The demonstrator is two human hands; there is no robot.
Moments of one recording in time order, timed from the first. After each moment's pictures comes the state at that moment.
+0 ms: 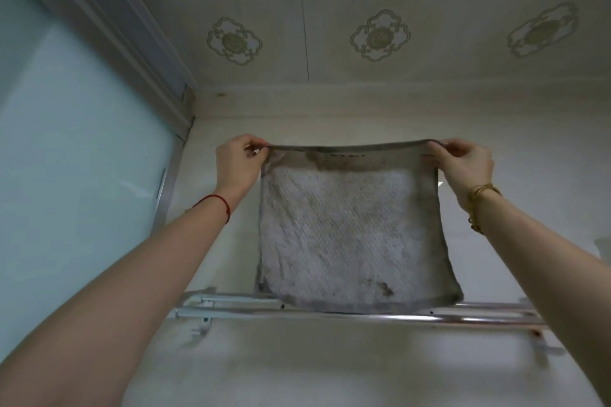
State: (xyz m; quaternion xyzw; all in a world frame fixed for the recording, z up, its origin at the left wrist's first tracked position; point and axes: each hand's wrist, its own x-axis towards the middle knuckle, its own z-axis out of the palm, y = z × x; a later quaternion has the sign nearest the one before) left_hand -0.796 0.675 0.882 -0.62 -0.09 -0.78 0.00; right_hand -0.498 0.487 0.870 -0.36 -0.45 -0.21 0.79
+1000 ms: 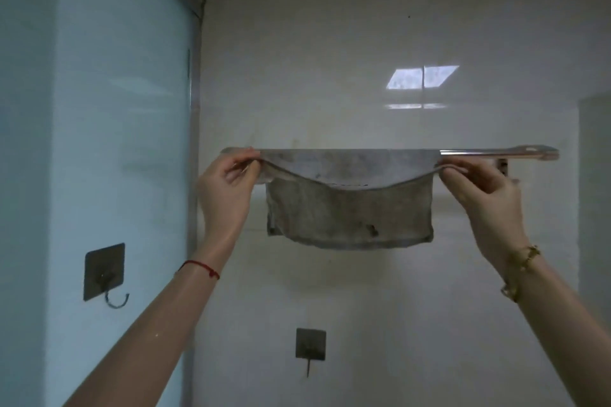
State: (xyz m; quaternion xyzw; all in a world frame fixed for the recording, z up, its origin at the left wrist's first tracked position) left_hand -0.854 0.571 0.591 -0.58 -0.14 -0.79 -0.14; right_hand -0.563 0.407 0.591 -0.34 -0.53 -0.02 0.77
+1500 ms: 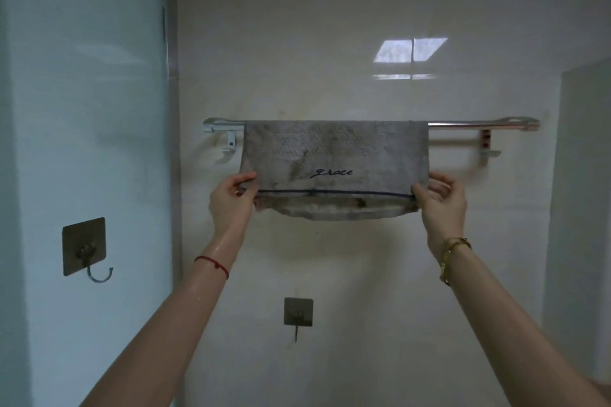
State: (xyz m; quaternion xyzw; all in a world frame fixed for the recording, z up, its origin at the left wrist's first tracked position) left_hand -0.826 0.621 0.528 -0.55 -0.27 -0.71 -0.36; right_hand -0.560 0.461 0.536 -0.43 -0.36 0.00 0.83
